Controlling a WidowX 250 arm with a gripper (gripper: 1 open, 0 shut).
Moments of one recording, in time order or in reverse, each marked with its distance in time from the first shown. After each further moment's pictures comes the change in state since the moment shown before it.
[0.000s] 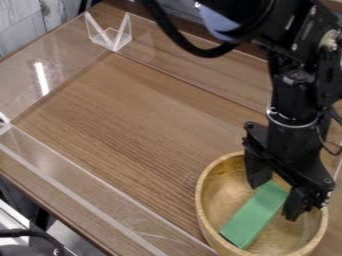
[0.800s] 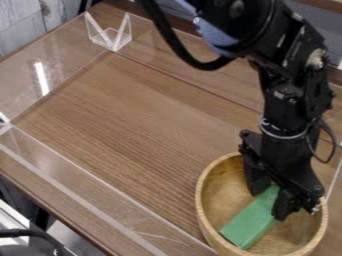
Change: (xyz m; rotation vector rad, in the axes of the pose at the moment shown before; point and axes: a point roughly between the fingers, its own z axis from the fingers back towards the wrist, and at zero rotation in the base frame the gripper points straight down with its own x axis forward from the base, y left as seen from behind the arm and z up) arm 0.001 0.008 -0.019 0.000 -0.007 0.012
